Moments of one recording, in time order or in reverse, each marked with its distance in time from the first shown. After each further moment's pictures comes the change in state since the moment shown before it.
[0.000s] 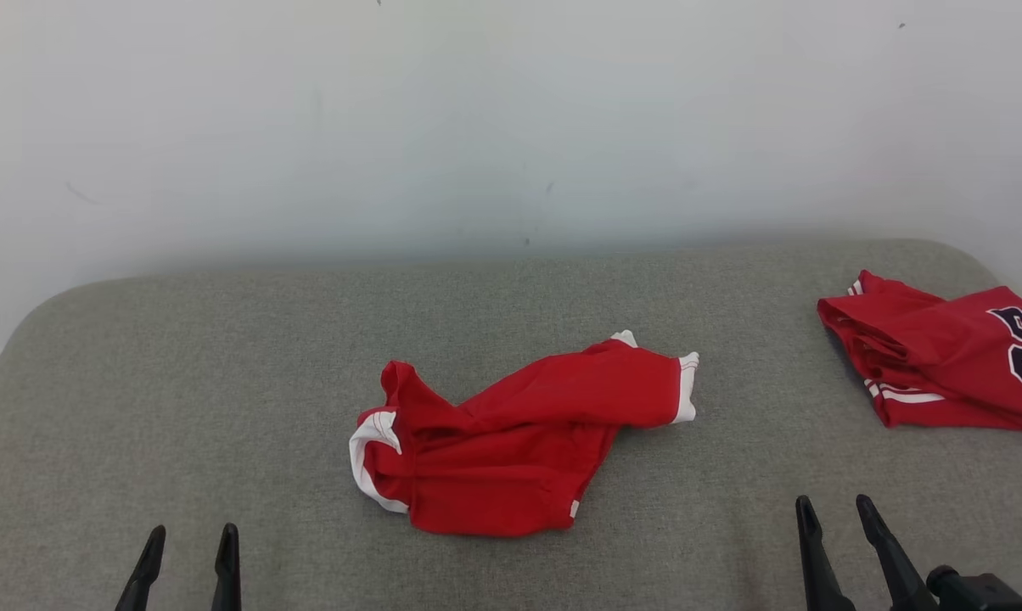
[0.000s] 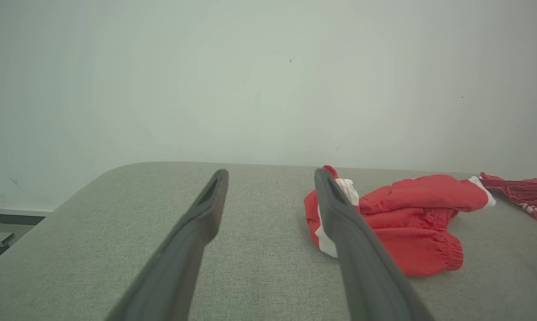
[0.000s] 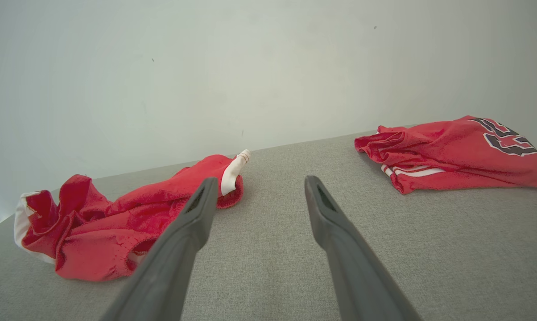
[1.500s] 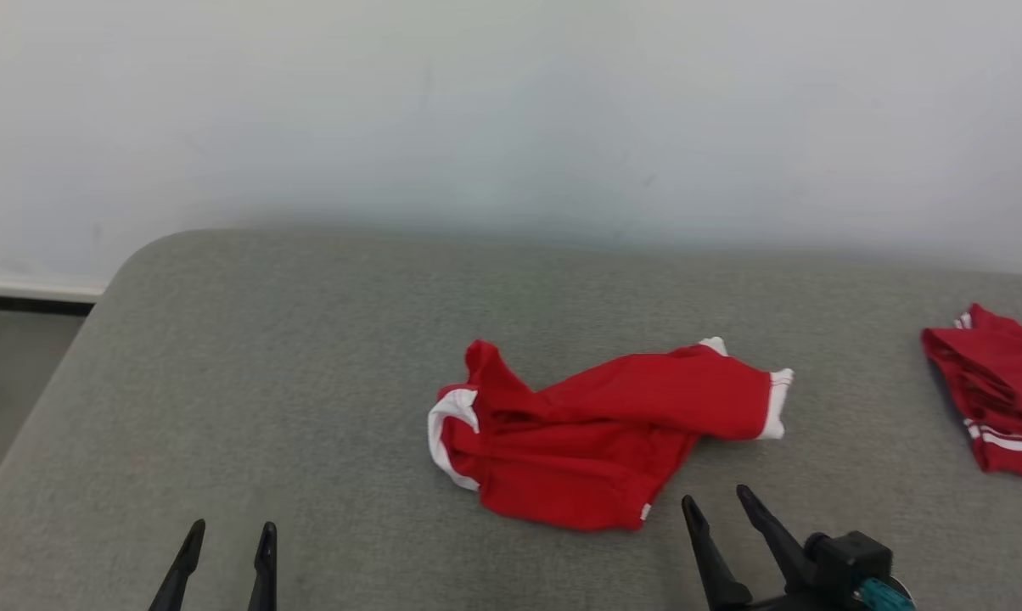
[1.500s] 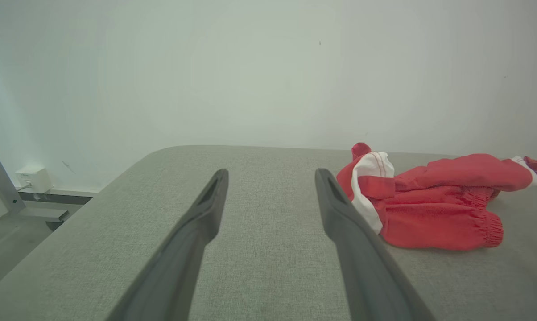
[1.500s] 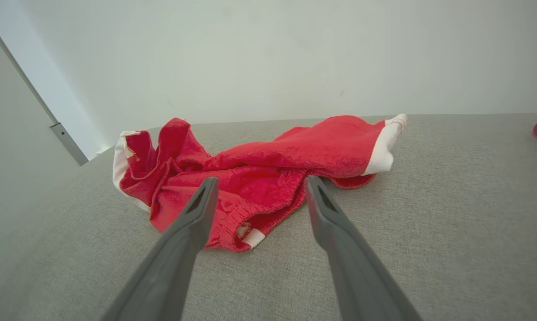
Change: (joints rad) left arm -0.044 -0.045 -0.013 0.074 0.106 -0.033 0.000; right arm -0.140 -0.006 0.226 0.169 0.034 0.000 0.010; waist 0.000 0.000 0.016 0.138
